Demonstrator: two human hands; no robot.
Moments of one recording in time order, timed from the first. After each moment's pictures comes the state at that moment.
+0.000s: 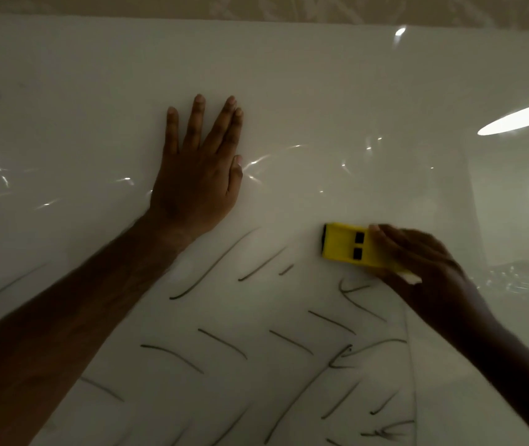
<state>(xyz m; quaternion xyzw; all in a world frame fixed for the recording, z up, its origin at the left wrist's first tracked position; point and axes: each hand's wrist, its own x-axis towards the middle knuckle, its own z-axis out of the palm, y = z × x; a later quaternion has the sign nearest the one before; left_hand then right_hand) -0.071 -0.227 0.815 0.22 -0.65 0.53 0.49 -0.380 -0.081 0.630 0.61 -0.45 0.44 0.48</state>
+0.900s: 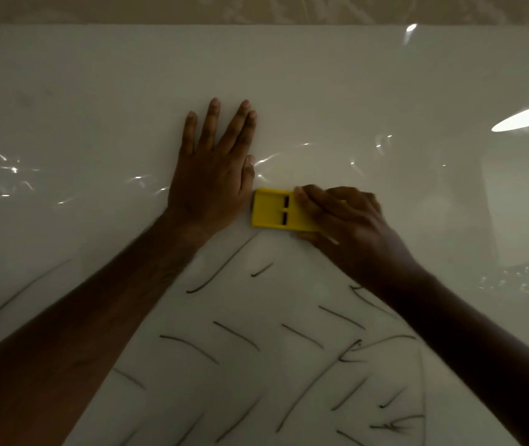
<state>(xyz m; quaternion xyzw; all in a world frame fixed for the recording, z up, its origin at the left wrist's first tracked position) -0.072 -0.223 0.815 0.23 -0.66 0.51 0.50 -0.299 -0.121 0.702 0.60 -0.38 0.40 0.58</state>
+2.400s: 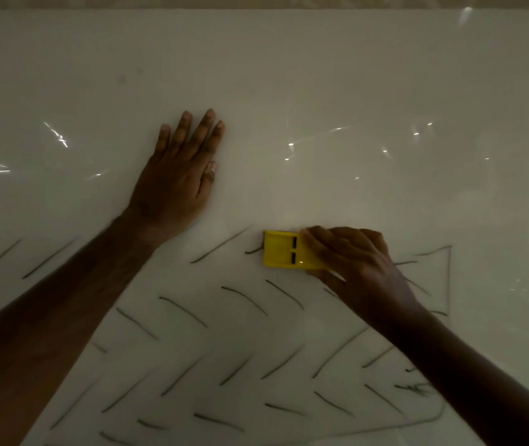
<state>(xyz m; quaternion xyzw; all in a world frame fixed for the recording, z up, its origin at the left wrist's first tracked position) 0.080 -0.239 0.781 0.27 -0.71 0.47 0.45 -0.229 -0.122 0.631 0.66 -0.38 0.38 0.52</state>
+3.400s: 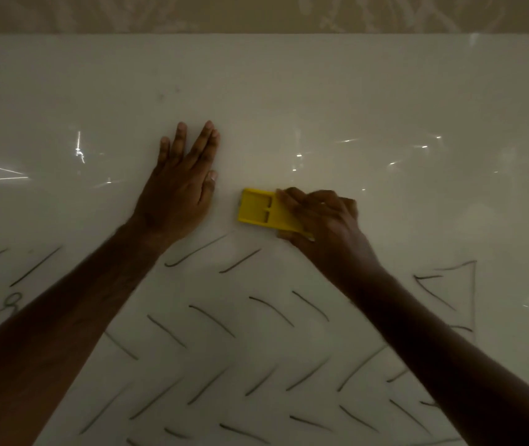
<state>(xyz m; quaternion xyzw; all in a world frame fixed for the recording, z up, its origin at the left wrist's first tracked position) 0.122 -0.251 0.788 0.29 -0.70 0.45 0.47 -0.149 -0.153 0.704 0.65 -0.39 0.44 0.48</state>
